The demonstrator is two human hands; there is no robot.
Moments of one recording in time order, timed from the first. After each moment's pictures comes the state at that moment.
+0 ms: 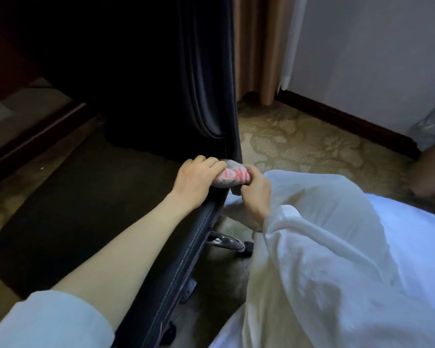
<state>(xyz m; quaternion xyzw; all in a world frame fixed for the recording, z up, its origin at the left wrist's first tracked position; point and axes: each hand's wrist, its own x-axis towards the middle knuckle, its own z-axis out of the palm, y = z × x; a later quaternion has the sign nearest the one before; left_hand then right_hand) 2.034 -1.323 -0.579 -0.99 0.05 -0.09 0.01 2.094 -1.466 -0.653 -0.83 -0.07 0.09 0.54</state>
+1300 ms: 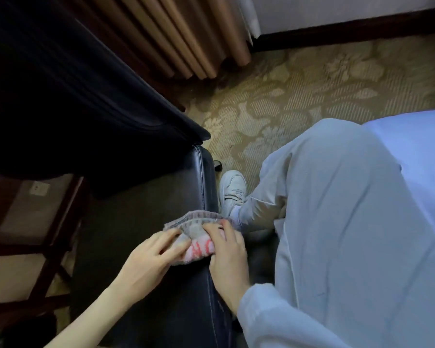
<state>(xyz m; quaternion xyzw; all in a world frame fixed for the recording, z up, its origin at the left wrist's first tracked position) 1.912 -1.272 -0.567 -0.97 0.22 0.12 0.06 1.930 -1.449 -0.659 -0.83 -0.05 0.13 0.54</state>
